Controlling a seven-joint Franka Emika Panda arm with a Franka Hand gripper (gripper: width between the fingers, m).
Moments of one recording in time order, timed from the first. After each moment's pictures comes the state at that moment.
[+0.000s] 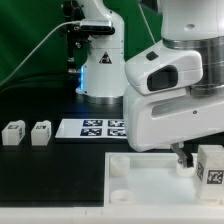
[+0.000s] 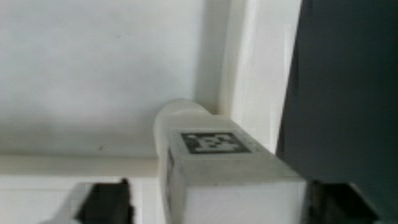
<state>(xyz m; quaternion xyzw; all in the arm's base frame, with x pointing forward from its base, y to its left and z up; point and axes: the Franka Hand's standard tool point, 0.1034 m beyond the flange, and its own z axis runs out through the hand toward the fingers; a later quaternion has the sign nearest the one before) 0.632 0.116 0.083 -0.99 -0.06 0.05 0.10</state>
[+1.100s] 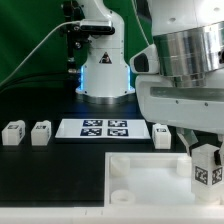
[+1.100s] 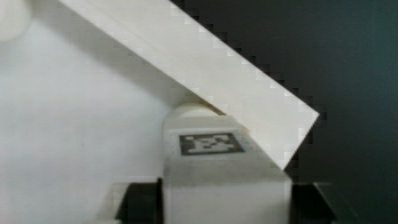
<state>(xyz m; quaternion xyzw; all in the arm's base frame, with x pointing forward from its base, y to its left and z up) 0.629 0.115 0.082 -0.87 0.48 0.02 0.12</state>
